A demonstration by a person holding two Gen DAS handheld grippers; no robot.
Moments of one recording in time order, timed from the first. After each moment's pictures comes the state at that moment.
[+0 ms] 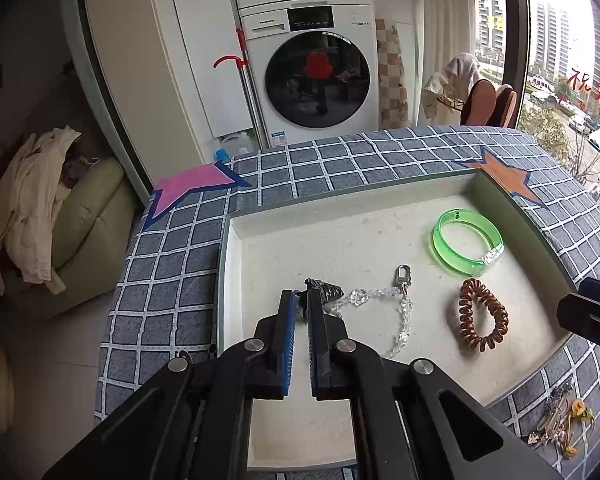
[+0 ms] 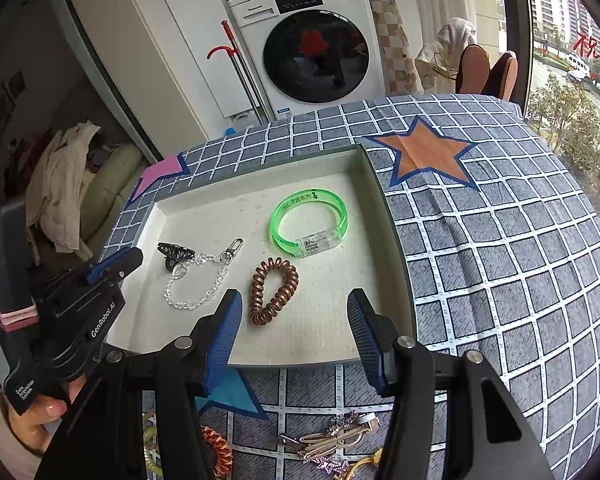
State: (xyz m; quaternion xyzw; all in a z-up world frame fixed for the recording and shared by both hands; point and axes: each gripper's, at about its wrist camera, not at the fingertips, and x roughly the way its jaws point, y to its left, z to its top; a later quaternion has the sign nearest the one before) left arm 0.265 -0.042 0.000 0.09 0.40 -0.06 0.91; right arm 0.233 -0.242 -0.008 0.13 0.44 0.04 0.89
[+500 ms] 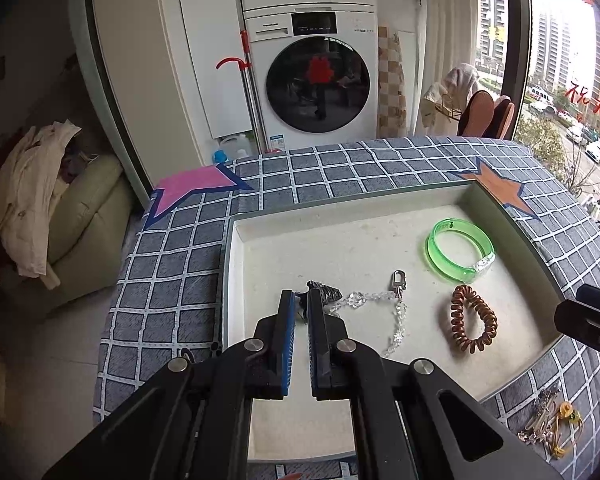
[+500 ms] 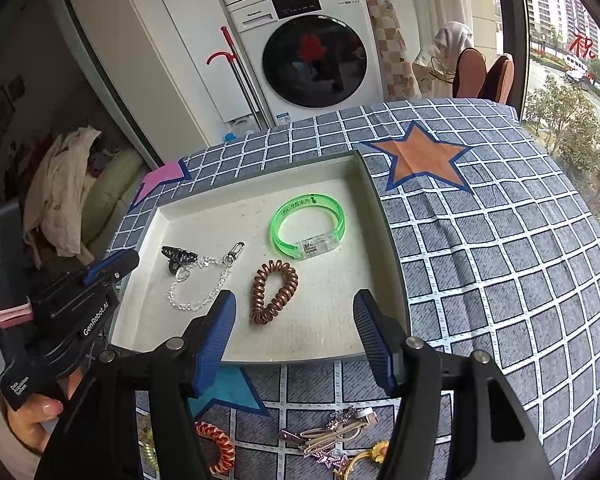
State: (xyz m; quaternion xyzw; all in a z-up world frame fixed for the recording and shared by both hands) left arm 0.259 -0.035 0.011 0.07 0.40 -0.06 0.91; right arm 0.227 -0.244 -0.001 0.13 0.43 0.04 0.89
